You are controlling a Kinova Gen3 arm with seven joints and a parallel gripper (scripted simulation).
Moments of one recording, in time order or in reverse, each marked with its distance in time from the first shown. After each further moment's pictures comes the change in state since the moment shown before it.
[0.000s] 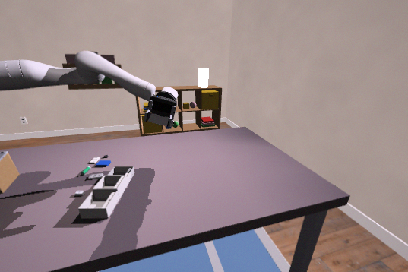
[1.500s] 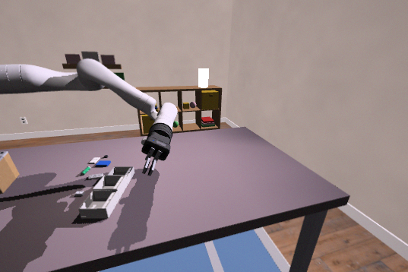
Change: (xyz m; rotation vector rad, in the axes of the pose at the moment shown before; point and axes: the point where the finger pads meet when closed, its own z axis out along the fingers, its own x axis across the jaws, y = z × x) arm 0.003 -0.138 0.002 0.237 0.024 -0.234
